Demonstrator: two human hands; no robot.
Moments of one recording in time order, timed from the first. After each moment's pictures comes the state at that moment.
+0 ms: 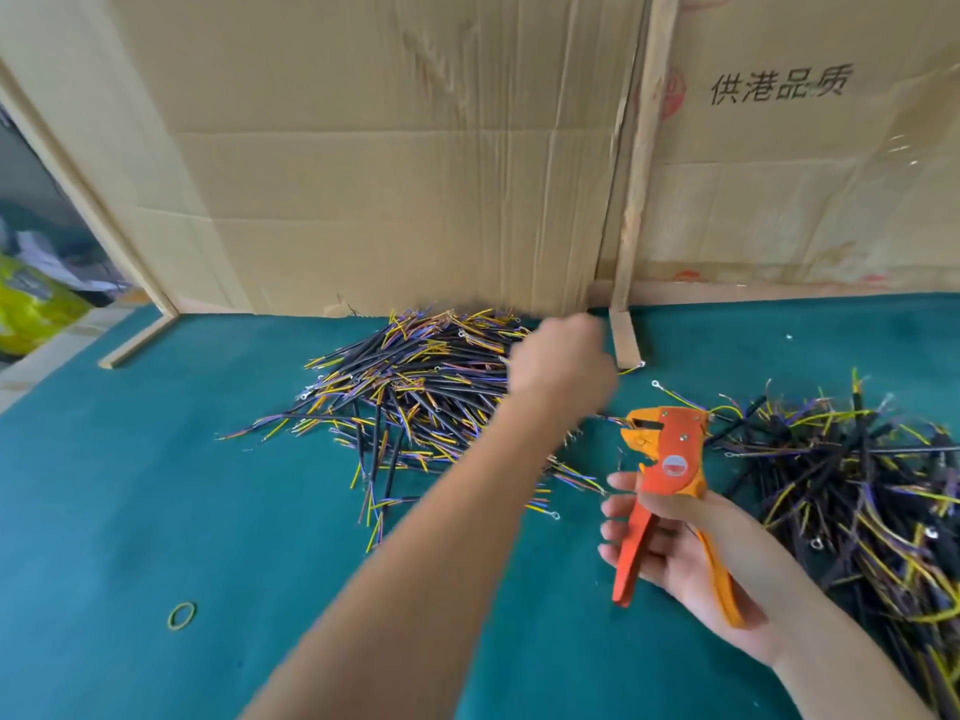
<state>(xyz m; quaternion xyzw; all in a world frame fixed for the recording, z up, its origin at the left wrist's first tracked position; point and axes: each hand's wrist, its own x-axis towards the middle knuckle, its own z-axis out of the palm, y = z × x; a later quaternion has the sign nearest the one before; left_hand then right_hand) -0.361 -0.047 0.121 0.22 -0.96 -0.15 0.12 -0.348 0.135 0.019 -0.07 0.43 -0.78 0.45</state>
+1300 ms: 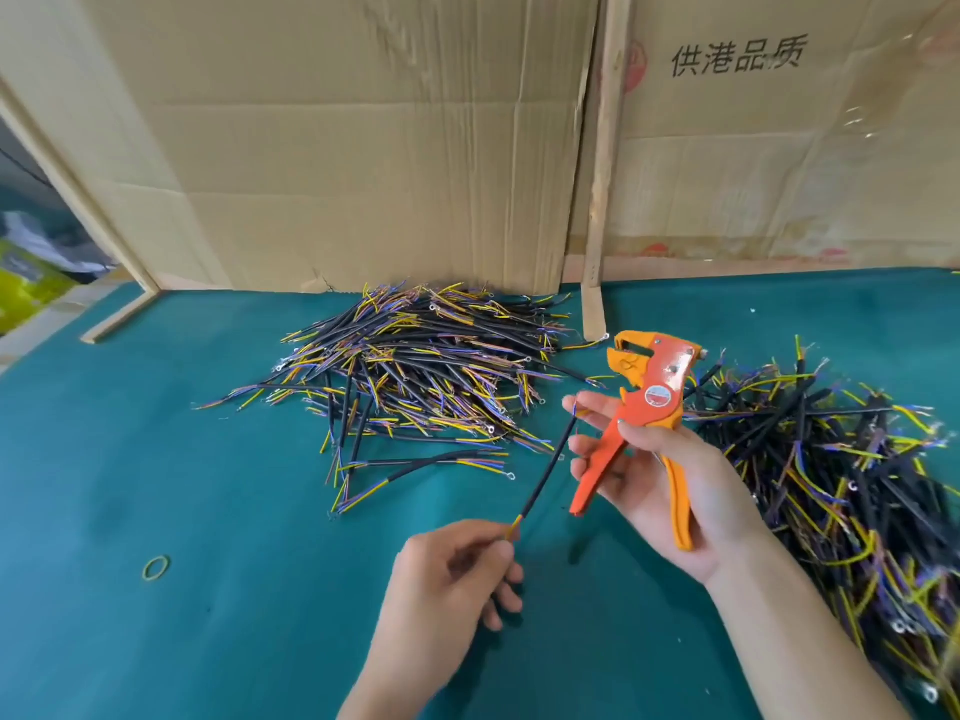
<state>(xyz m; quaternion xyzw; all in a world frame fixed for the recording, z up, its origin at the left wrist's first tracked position) -0.175 0.007 0.007 0.26 -0.70 -0.64 0.18 -0.359 0.143 0.039 -0.15 0.32 -0.83 0.43</state>
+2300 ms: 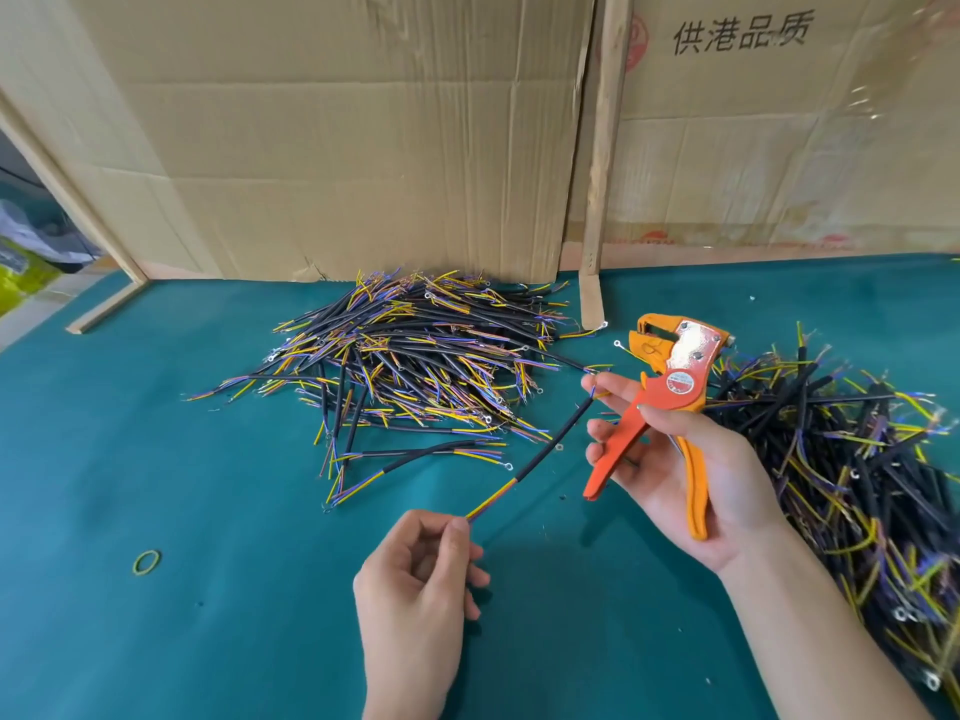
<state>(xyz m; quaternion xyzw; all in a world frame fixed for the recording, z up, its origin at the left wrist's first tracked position) -0.170 0.021 -0.003 0.34 -0.64 -0.57 0.39 -0.368 0.153 0.035 -0.16 0.33 -0.84 0.41</state>
